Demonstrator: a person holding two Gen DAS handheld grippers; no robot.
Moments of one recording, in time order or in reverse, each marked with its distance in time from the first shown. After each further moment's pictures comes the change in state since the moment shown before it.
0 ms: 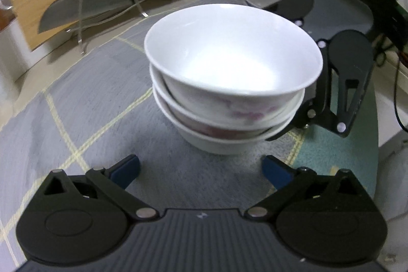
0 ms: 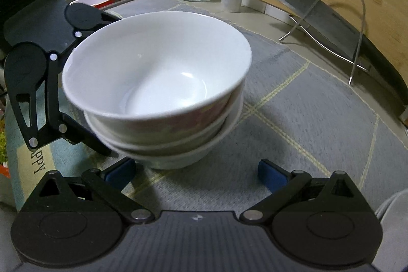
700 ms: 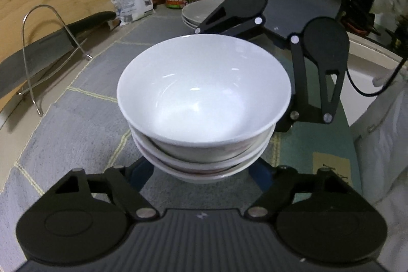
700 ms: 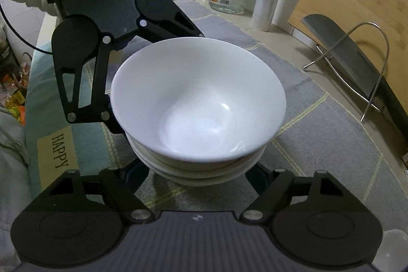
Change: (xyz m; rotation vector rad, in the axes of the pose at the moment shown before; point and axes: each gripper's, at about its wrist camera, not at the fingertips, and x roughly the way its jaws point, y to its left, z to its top) left arm -0.003 0.014 0.021 0.286 -0.049 -0.216; right arm -0.022 0.018 0.012 -0.143 -0.009 0.049
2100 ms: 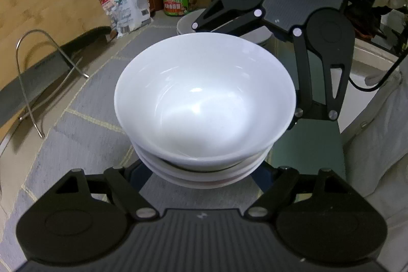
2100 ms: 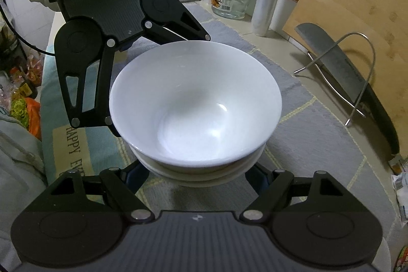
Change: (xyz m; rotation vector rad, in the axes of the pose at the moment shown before) left arm 0.001 -0.019 0.037 0.012 0.021 0.043; right arm -0.037 -0.013 -0.004 -0.033 0.010 0.011
